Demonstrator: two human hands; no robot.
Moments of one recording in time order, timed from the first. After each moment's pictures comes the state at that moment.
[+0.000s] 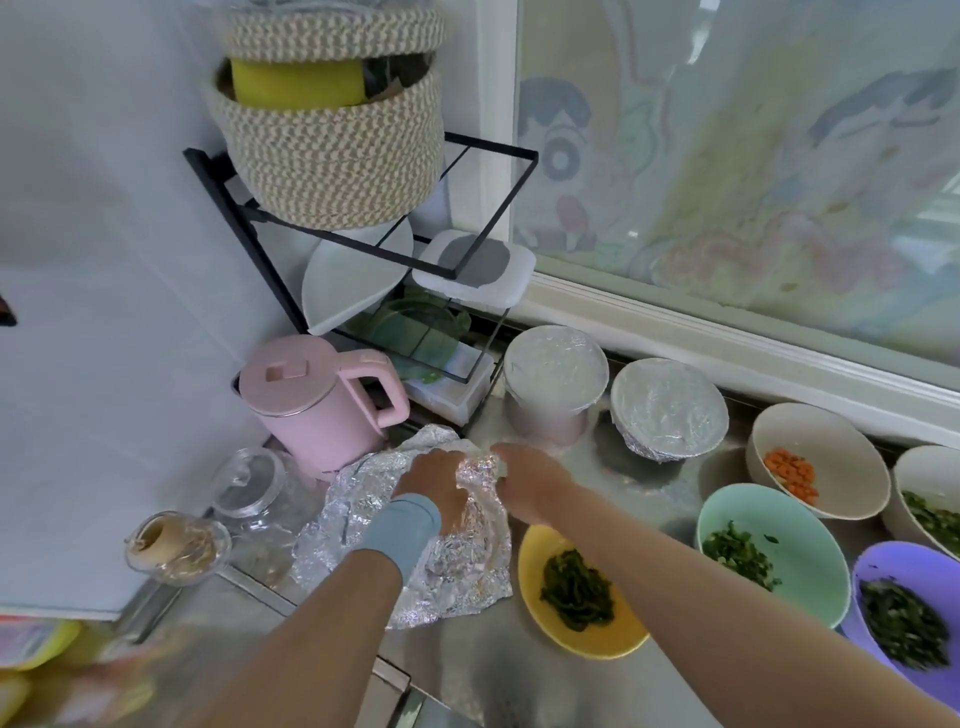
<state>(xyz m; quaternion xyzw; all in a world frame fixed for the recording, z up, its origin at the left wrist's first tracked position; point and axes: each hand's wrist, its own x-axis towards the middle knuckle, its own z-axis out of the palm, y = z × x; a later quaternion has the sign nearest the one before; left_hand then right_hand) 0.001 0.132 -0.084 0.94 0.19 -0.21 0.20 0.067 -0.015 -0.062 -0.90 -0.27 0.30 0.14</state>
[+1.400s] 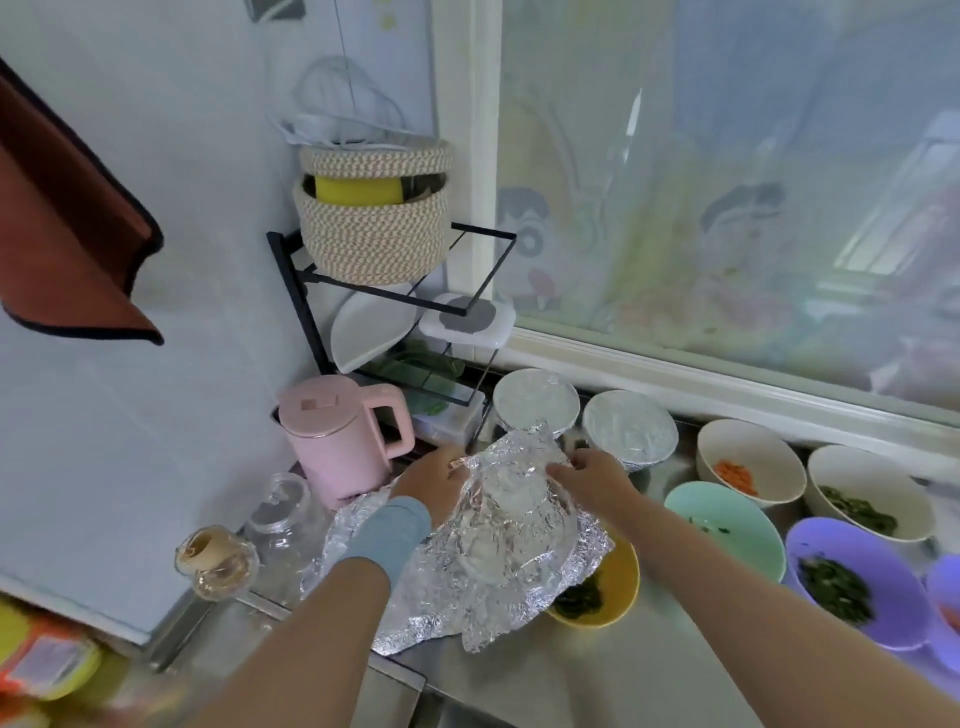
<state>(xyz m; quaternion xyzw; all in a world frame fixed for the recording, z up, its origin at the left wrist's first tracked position) -0.053 0.127 0.004 0.92 0.17 -0.07 0.33 0.025 -0.092 0.011 -0.87 -0.05 0.21 0.44</state>
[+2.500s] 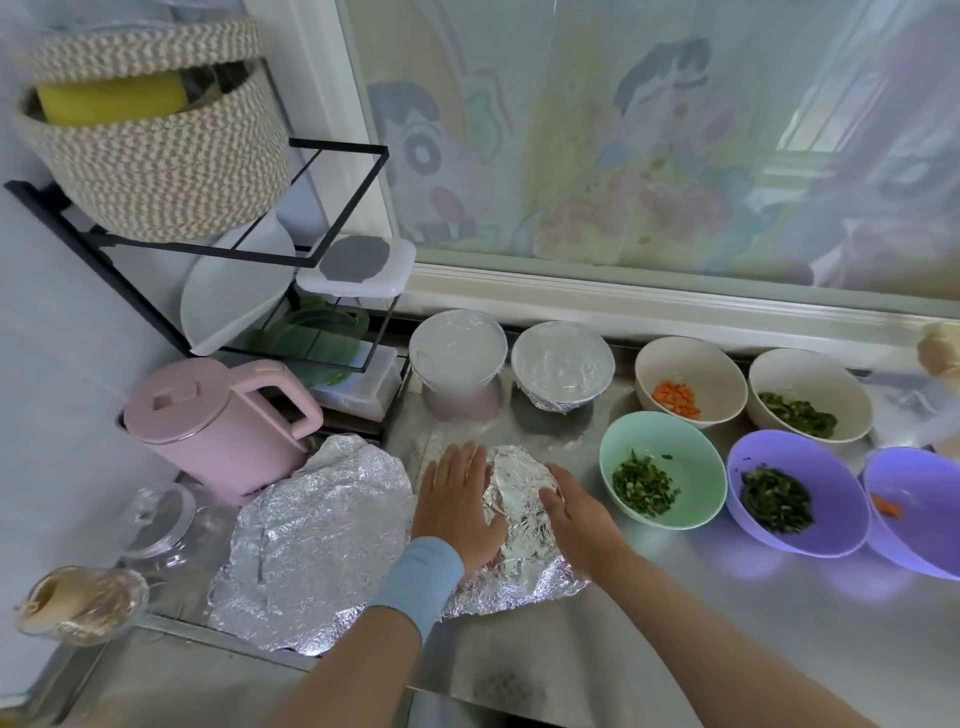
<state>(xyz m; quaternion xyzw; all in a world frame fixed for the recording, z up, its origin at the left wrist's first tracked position) -0.034 0.003 -0.092 0.99 0.01 -0.08 0.13 -0.008 -0.184 -0.105 -0.89 -0.05 0.21 0.40</state>
